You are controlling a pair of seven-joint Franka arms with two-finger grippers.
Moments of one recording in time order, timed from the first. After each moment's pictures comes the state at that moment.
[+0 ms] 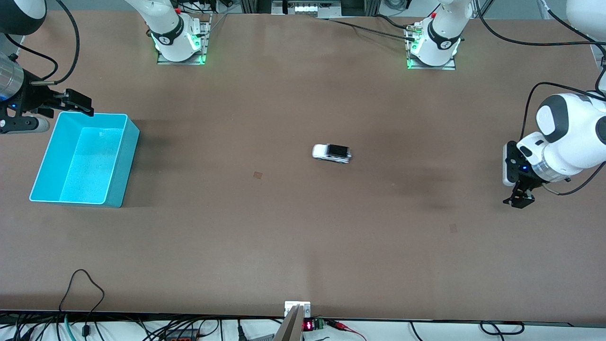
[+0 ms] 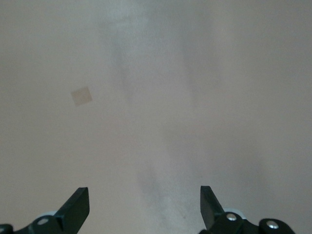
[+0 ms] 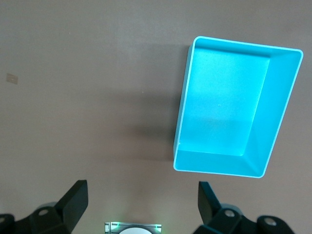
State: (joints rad) left arm 0.47 0.35 -0.34 -1.96 0.13 2.36 1.86; right arm -0.01 0.01 0.00 -1.69 -0.04 1.55 -0.08
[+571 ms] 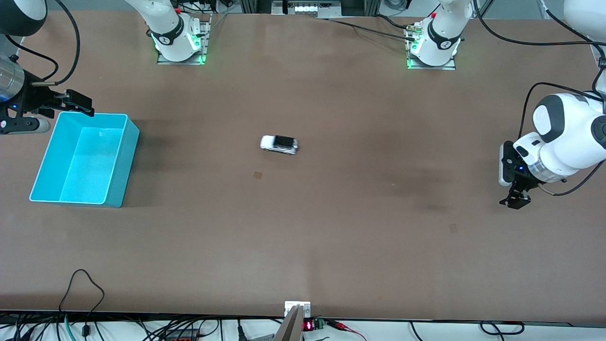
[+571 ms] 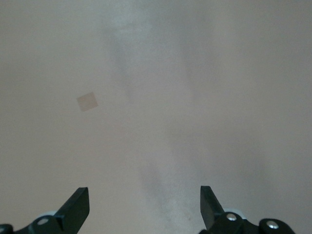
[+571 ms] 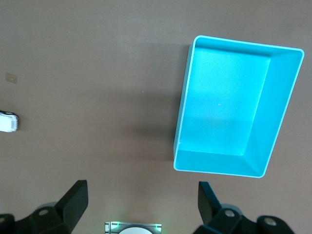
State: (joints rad) left arm 0.47 0.34 -0.34 -1.95 0.13 2.36 1.86; right arm -0.01 0.01 0.00 -1.69 -0.04 1.55 -0.08
